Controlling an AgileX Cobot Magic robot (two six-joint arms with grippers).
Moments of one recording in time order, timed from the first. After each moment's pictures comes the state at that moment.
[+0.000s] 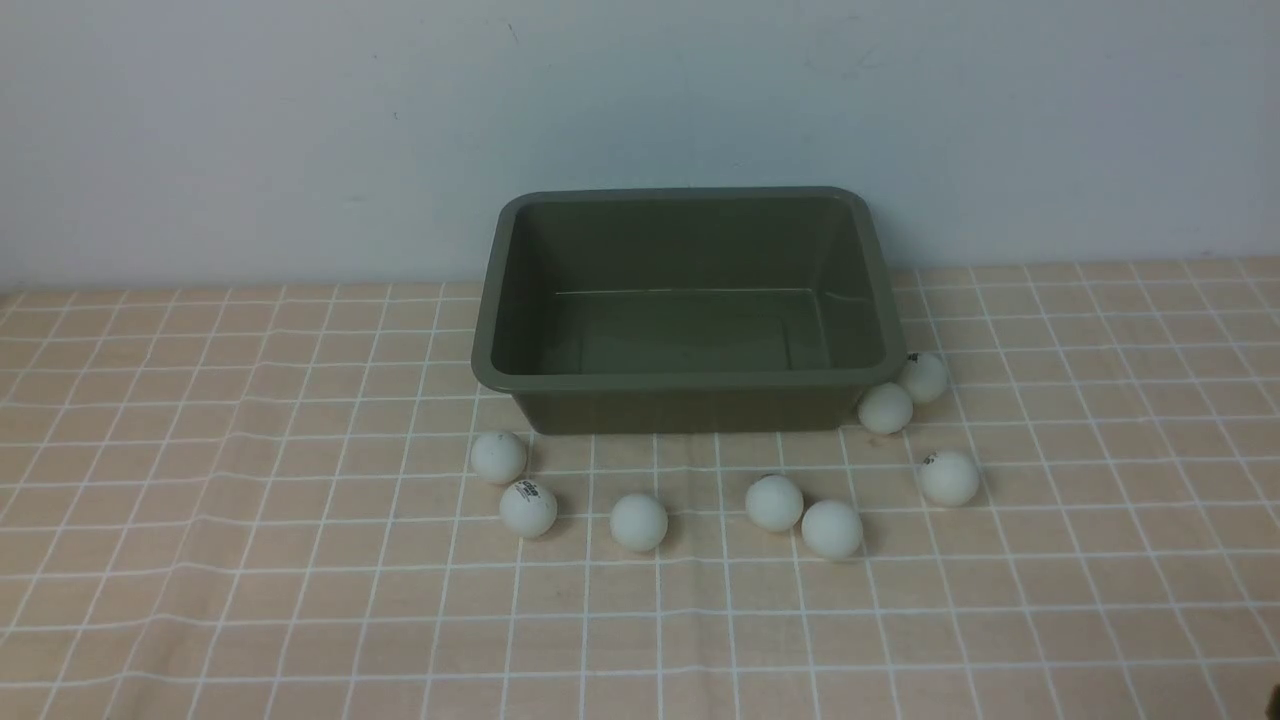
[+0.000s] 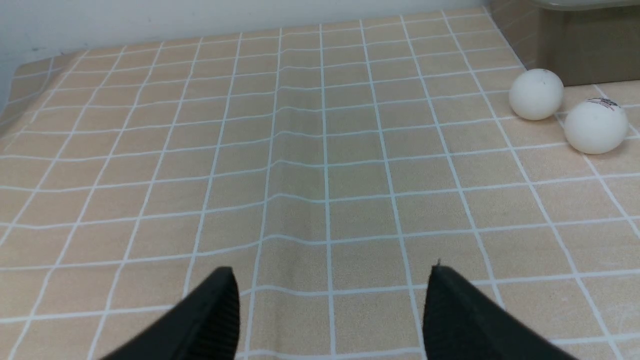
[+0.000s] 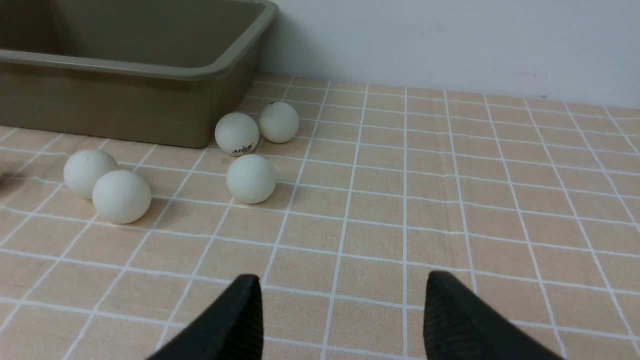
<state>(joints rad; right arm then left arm) 0.11 -0.01 0.02 -0.05 0.42 0.03 0.01 -0.01 0.02 -0.01 0.41 0.06</state>
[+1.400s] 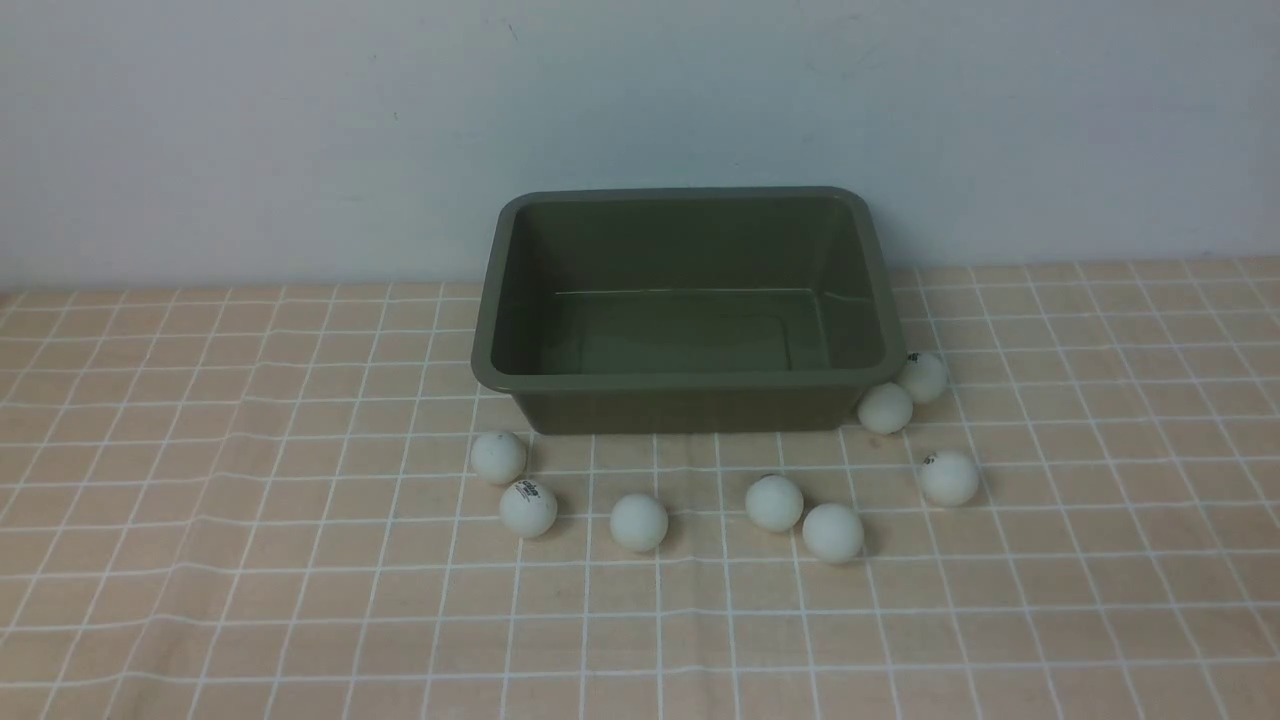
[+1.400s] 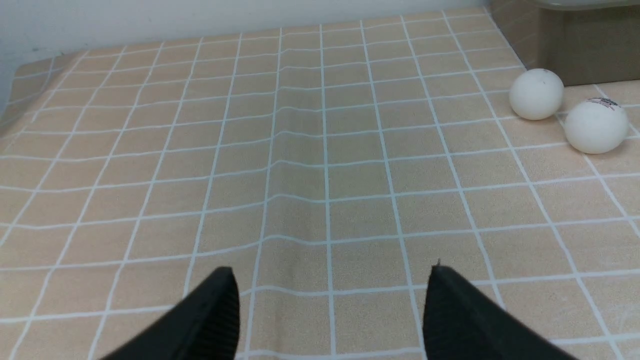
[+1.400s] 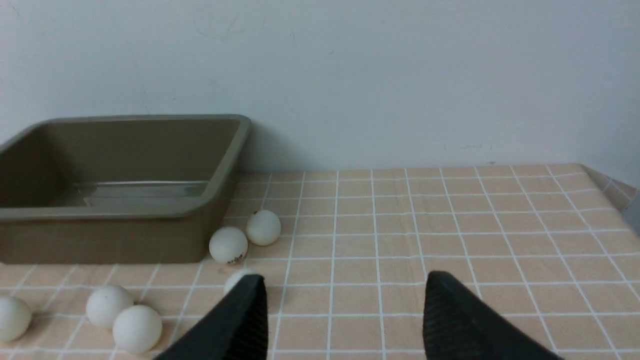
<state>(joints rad) 0.11 0.02 -0.32 -0.13 0.64 0.23 0.01 -0.01 0.02 -0.01 0.41 0.06</state>
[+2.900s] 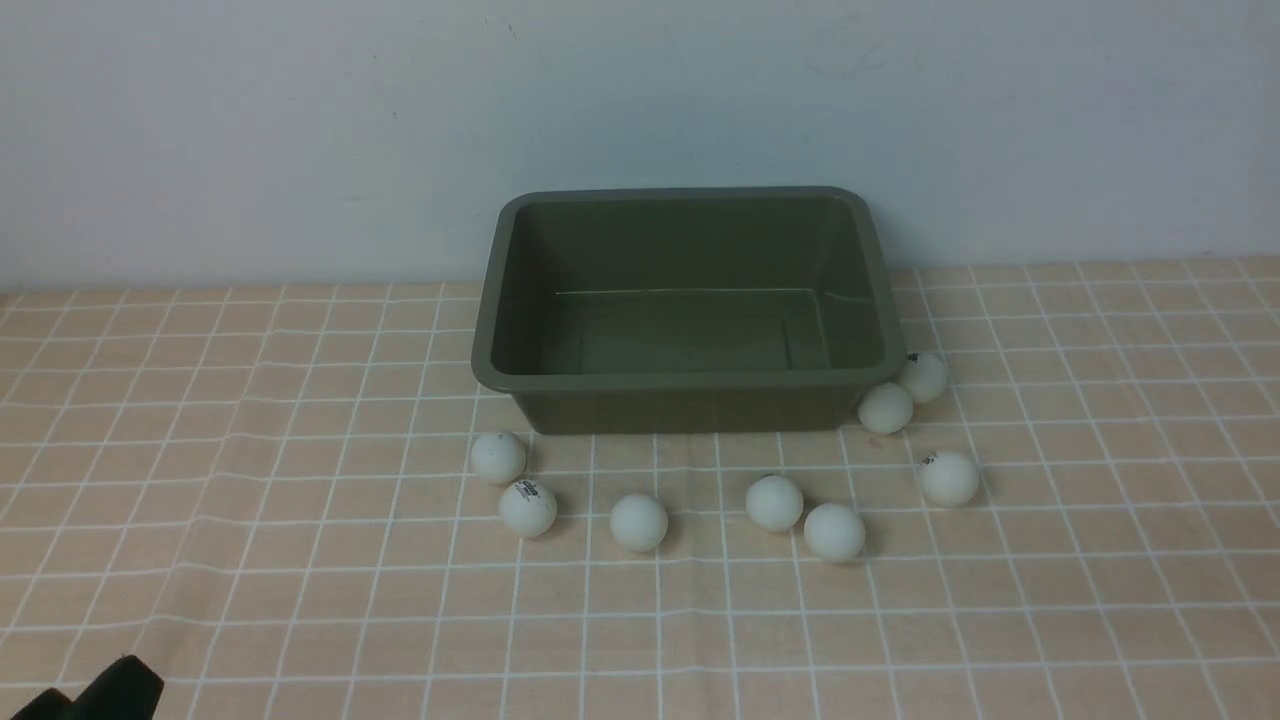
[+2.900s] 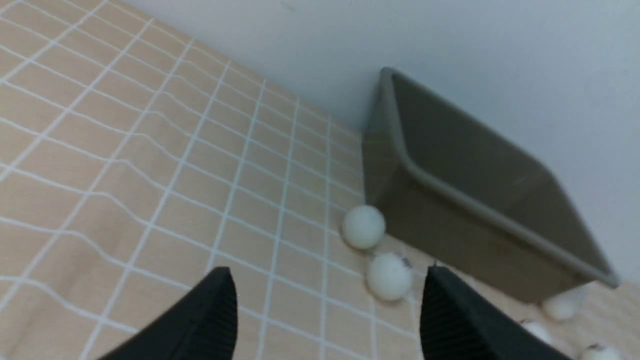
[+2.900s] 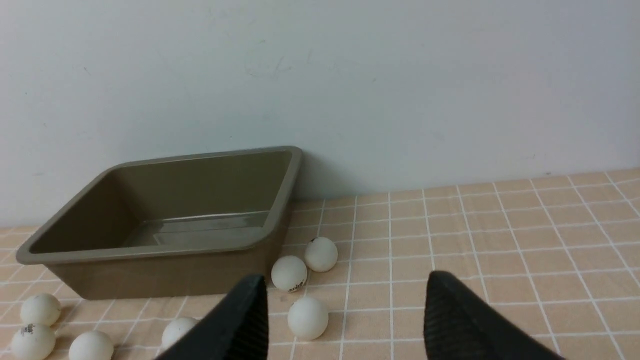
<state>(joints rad) 0.11 0.02 -0.34 0.00 0.61 0.19 0.01 -0.01 0.03 -0.57 0.25 -0.10</state>
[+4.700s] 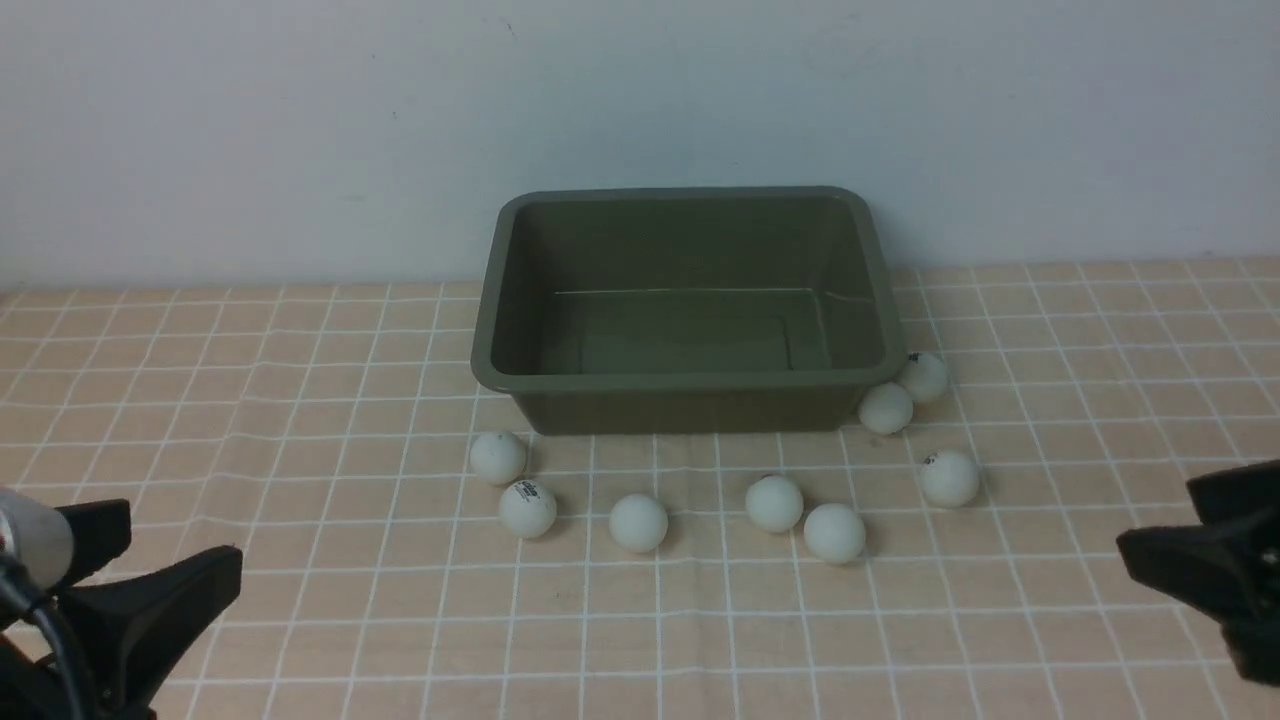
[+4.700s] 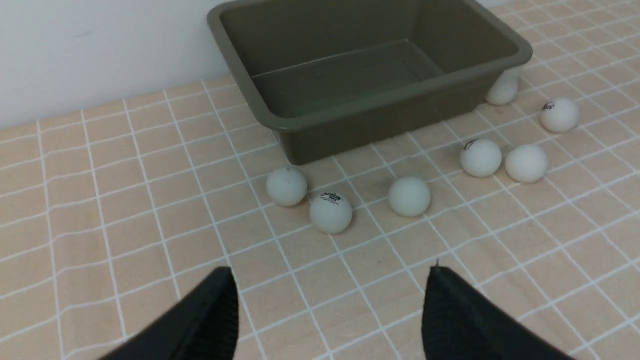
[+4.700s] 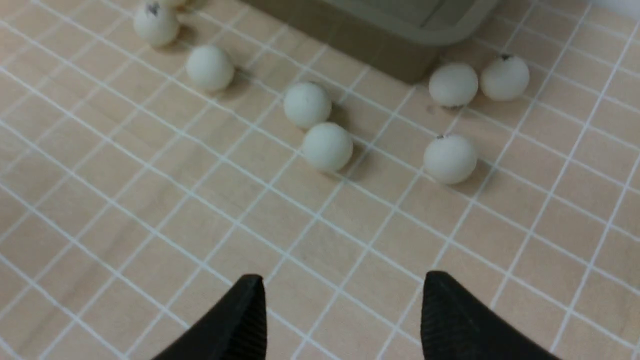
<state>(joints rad) 0.11 0.88 -0.71 0.48 0.88 -0.66 0.01 0.52 -0.53 -0.65 0.69 0.68</state>
